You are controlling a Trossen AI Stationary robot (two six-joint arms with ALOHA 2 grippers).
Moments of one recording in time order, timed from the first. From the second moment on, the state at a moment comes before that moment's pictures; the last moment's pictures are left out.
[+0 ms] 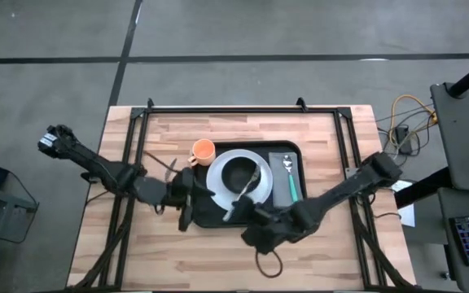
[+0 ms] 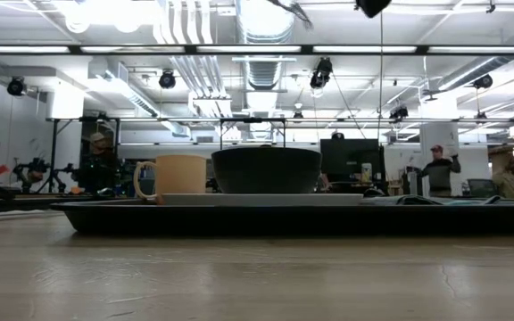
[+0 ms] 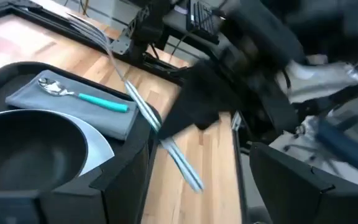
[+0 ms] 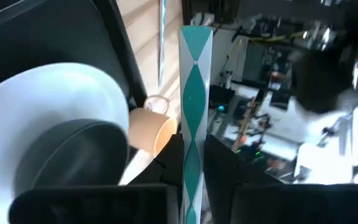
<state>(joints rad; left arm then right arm) -0.46 1.15 1.00 -0.17 -0.38 -0.61 0.51 1.86 1.58 -0.51 0.87 -1.02</state>
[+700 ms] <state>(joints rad) -0.32 1.01 0.96 -0.18 0.00 -0.66 0.55 2.18 2.17 -0.48 0.99 -1.62</state>
